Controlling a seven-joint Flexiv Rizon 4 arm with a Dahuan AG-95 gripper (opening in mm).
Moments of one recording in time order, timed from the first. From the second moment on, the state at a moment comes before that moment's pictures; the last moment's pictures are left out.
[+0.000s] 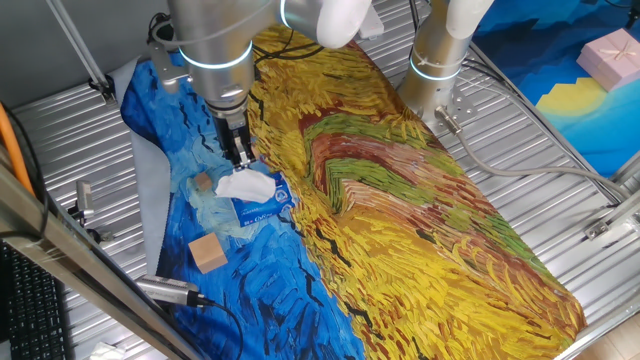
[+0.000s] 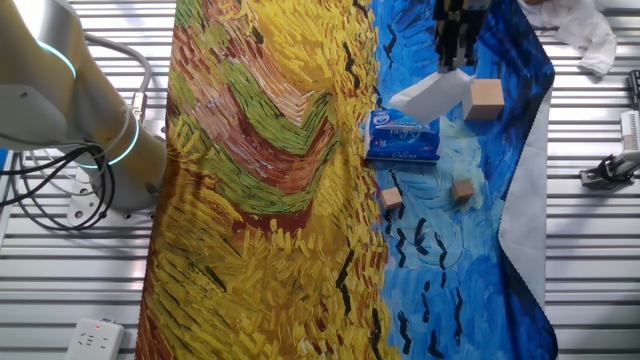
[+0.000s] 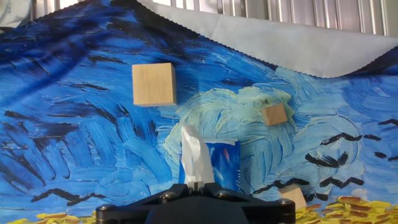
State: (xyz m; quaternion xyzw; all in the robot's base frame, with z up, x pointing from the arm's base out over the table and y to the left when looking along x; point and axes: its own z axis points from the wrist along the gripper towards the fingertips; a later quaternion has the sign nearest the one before) arm 0.553 0.090 0.215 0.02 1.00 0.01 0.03
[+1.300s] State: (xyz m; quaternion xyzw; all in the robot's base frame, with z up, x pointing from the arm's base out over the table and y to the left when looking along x) arm 0.552 0.090 0.215 -0.01 1.00 0.02 0.04
